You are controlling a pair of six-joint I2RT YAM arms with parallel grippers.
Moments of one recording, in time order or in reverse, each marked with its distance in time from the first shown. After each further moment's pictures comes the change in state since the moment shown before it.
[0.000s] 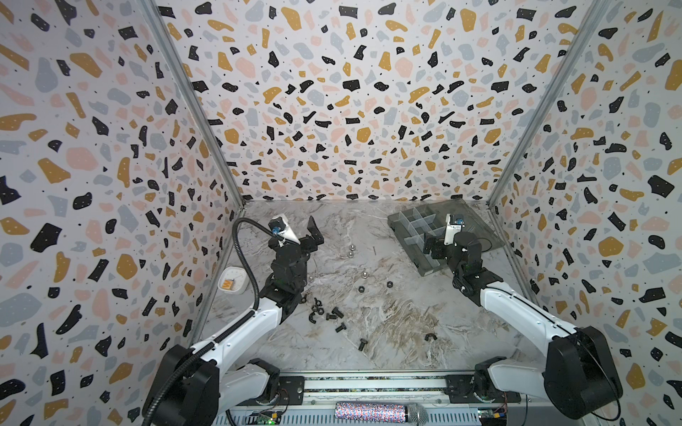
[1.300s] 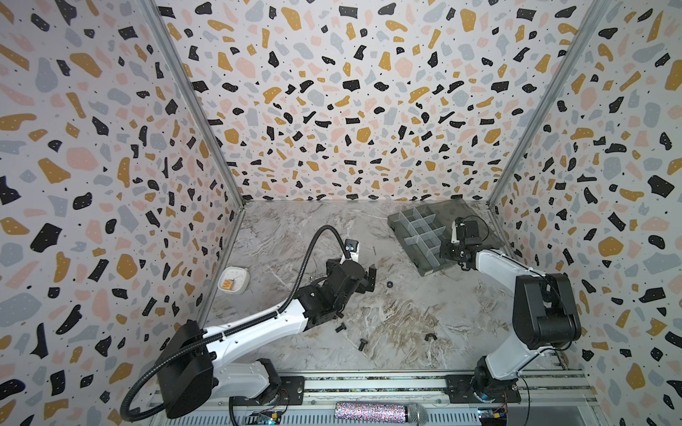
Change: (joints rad) left arm -0.504 0.089 0.184 -0.647 -0.010 -0.040; right arm -0.253 0.430 0.280 -0.402 -0.165 0.059
